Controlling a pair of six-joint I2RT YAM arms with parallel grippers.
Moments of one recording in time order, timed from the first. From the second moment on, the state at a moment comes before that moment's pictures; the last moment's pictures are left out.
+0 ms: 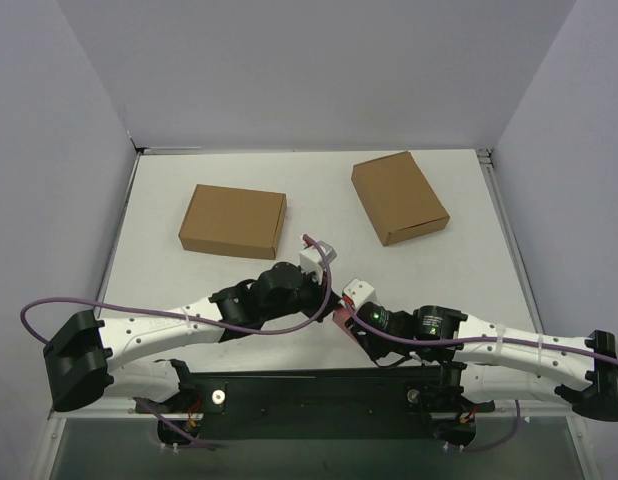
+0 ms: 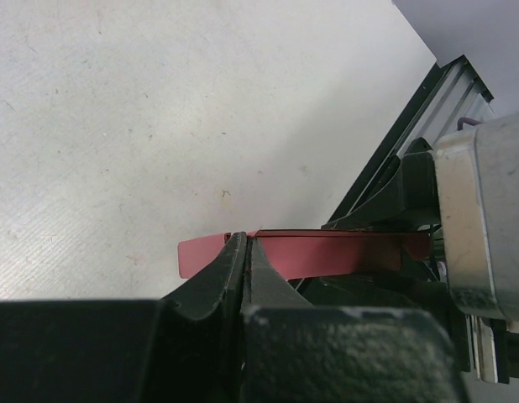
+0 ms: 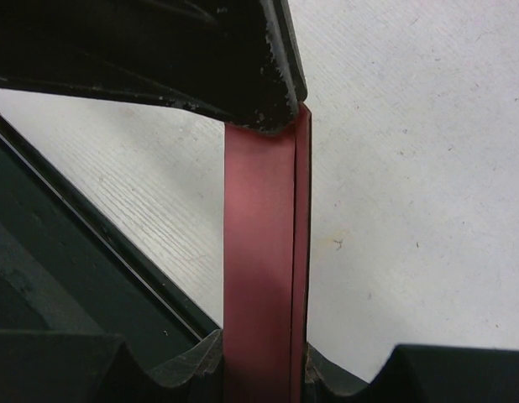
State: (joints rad) left arm -1.11 1.24 0.78 0.05 -0.02 -0.55; right arm 1.25 0.96 0.73 -0.81 0.33 0.38
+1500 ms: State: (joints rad) left arm -1.23 1.21 0.69 0.16 -0.15 -0.14; right arm 1.25 0.94 0.69 -0.79 0.28 0.36
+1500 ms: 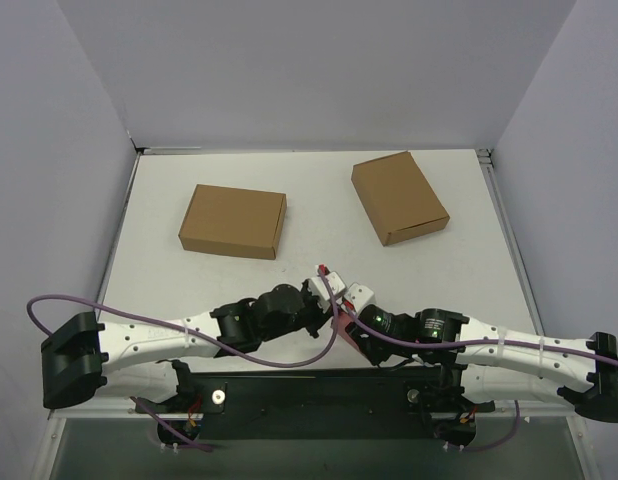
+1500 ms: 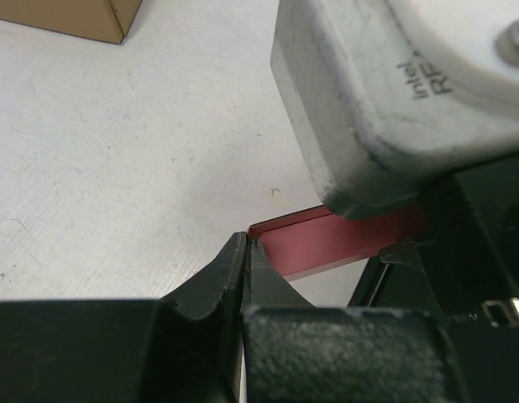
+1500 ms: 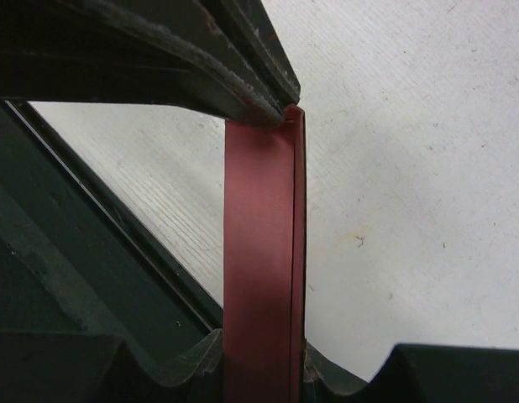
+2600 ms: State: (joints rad) left arm -1.27 1.24 0.52 0.27 -0.31 -0.23; right arm 1.26 1.04 0.58 -0.57 0.27 0.33
